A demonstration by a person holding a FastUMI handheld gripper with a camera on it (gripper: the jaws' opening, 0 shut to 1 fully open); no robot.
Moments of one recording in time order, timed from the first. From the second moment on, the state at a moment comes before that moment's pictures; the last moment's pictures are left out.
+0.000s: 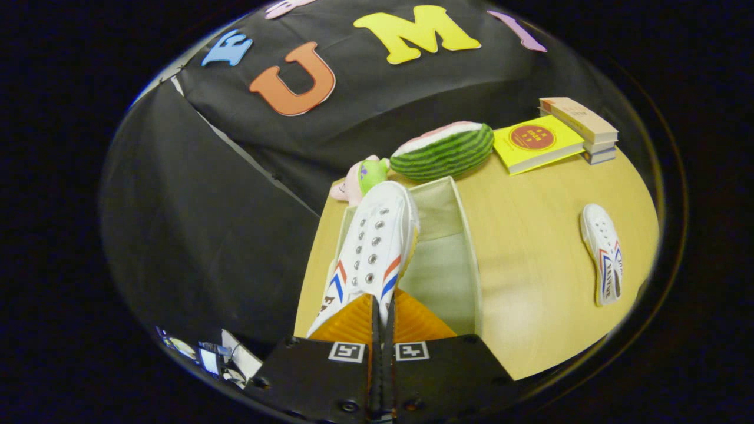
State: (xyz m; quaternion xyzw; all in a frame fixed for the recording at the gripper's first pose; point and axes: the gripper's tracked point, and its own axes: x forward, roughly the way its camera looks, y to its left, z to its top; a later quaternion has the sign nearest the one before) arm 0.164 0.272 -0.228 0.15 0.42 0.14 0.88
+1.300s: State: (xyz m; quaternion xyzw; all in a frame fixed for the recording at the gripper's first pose) arm 0.176 0.265 -0.195 0.06 0.28 0.17 0.94
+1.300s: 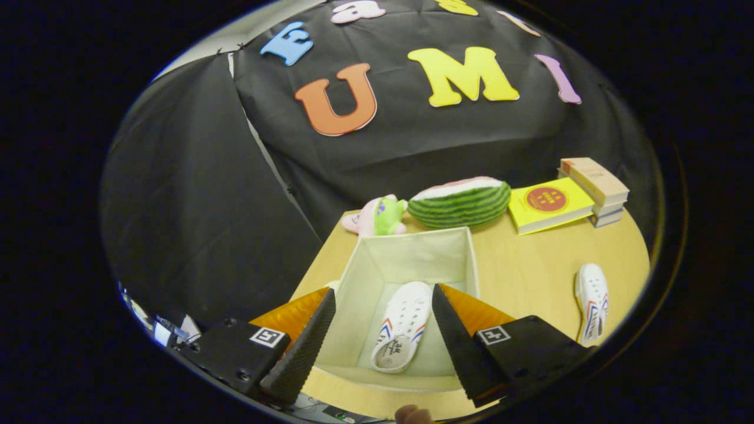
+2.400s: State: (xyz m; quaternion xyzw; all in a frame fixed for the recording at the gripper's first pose) arm 0.177 -0.114 -0.235 -0.09 0.43 -0.04 0.90
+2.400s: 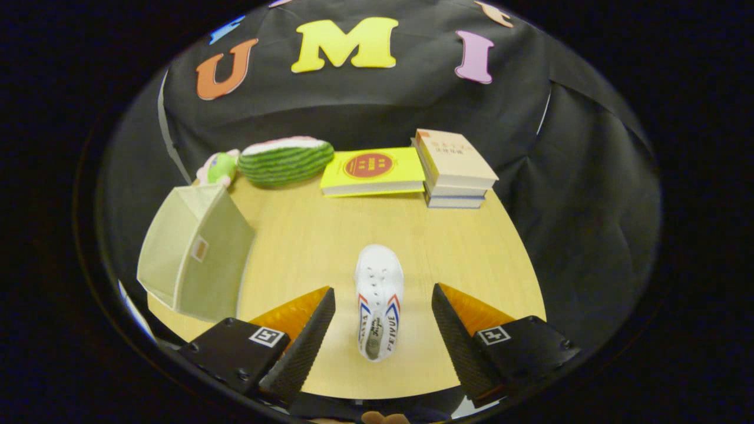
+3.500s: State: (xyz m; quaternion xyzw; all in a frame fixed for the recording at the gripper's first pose) arm 0.184 -0.166 -0.383 -0.04 0.59 -0.01 0.81
